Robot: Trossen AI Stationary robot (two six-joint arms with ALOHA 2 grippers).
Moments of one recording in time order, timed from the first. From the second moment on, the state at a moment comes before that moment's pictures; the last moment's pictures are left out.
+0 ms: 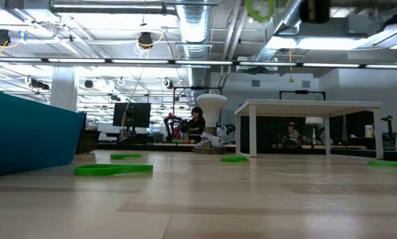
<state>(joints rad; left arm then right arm) -0.44 1.53 1.15 0.33 -0.53 -0.42 0.31 1.16 0.99 -0.31 0.22 1.04</state>
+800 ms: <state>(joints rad) -0.42 1.61 1.31 0.02 -0.63 -0.24 0.35 1.21 0.99 0.01 0.18 1.03</state>
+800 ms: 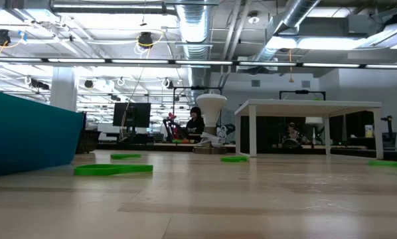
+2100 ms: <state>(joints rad) -0.45 1.51 1.32 -1.07 -0.43 -1.09 0.36 1.21 0.99 0.02 0.28 1.04</state>
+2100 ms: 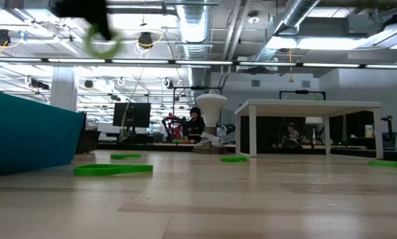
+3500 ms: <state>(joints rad) -0.13 1.30 0.89 -1.40 -0.26 -1.44 0.37 1.21 0.99 -0.07 0.32 1.09</state>
